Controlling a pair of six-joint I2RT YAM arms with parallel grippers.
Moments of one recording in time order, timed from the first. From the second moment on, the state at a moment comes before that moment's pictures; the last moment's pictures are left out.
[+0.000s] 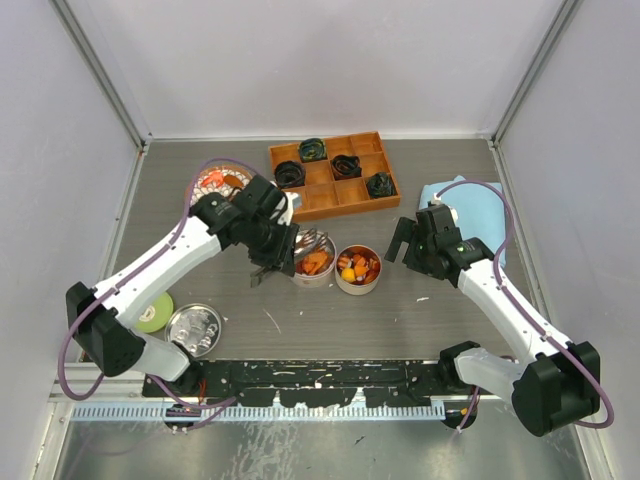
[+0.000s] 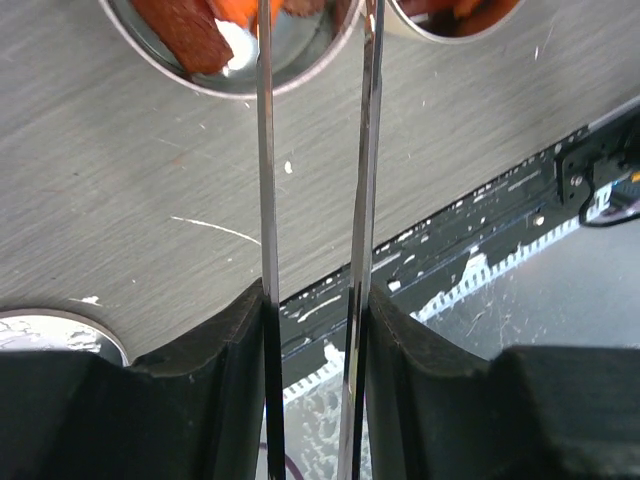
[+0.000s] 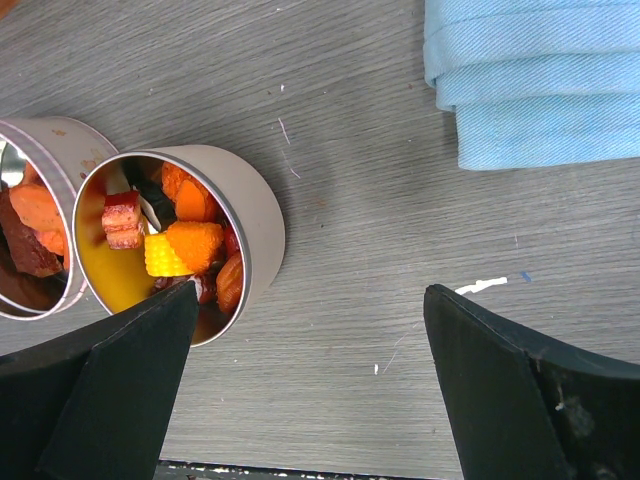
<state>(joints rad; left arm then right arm) -0.72 1.43 1.39 -1.07 0.21 -0.40 0.33 1.08 0.82 -0.66 0.08 0.64</state>
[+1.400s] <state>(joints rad) -0.04 1.93 1.79 -1.00 0.21 -0.57 0.33 1.07 0.84 -0.68 0.08 0.63</state>
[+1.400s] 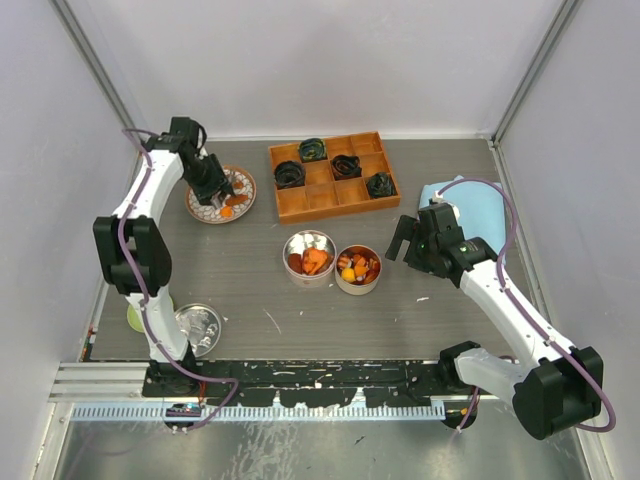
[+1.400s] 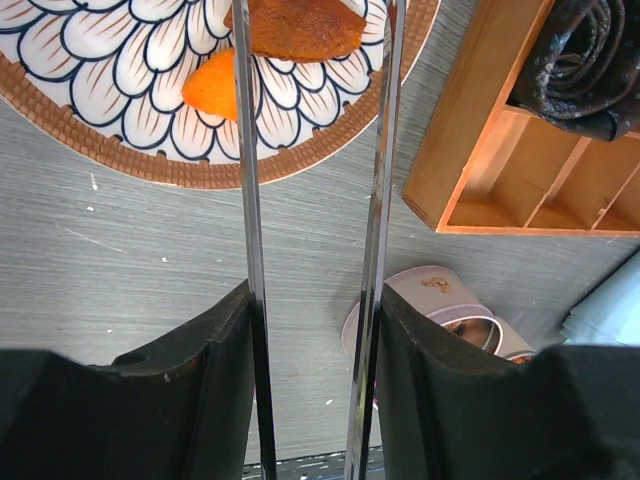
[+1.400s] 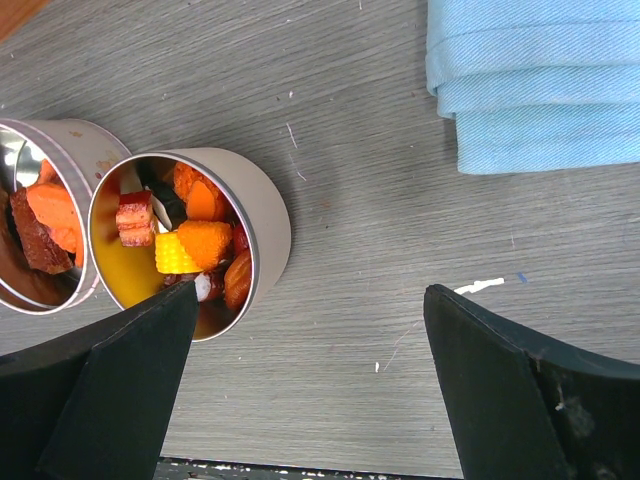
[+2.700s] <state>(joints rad) -0.04 2.08 1.85 -0.99 0.30 -0.67 0.33 1.09 0.84 -0.68 0.08 0.63</state>
